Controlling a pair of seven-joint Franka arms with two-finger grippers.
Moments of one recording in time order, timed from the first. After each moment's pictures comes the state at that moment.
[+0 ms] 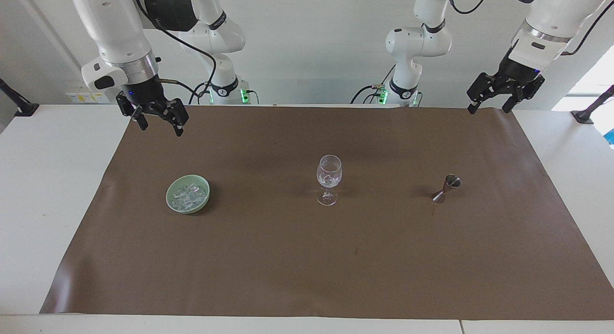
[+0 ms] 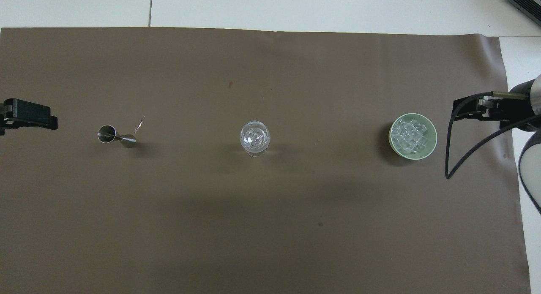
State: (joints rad) left arm -0.08 -0.05 0.02 -1.54 -0.06 1.54 -0.10; right arm 0.07 -0.02 -0.06 -1.63 -0.04 1.67 0.19
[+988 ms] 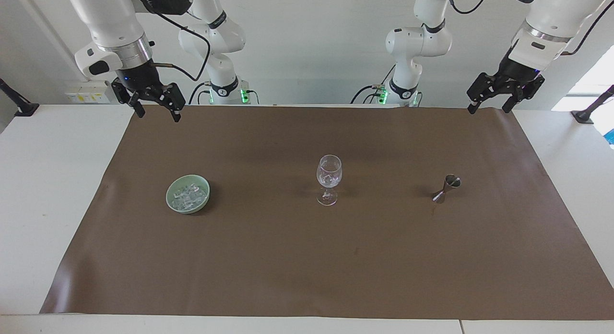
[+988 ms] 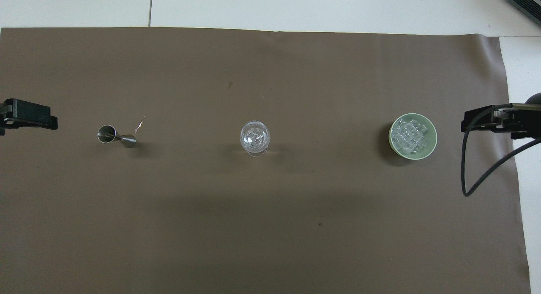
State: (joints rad) left arm -0.08 -0.05 0.02 -1.54 -0.06 1.54 -0.10; right arm 0.07 -0.06 -0.07 -1.63 -0.02 1.62 0.17
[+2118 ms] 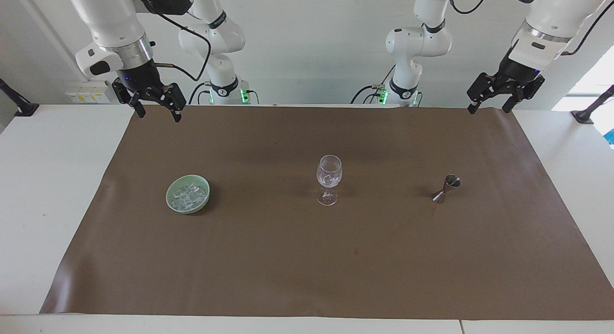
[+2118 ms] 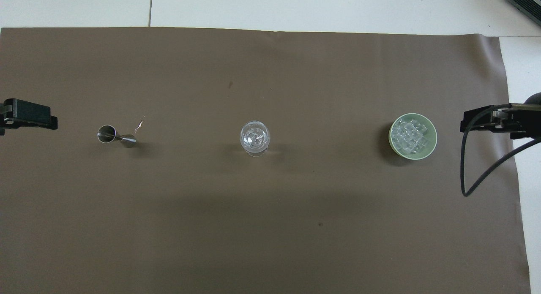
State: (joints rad) left arm -0.08 -0.05 0.02 -1.54 -0.06 1.54 -0.10; right arm 0.07 -0.06 -0.06 -1.63 -0.02 1.62 0.17
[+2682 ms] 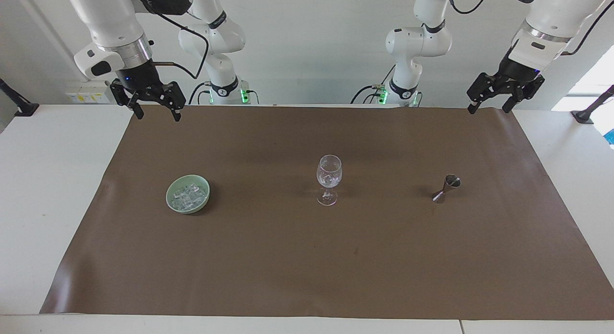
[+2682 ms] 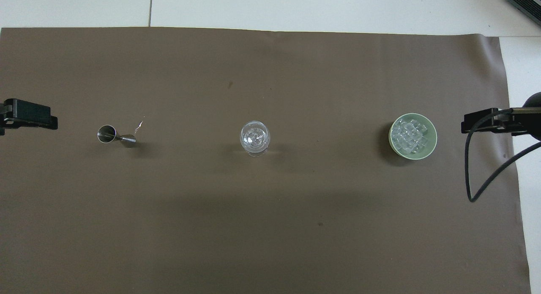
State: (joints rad) left arm -0.08 -0.05 0.02 -1.54 -0.06 1.54 -0.10; right arm 0.07 -0.06 -0.07 -1.63 -0.02 1.62 0.07
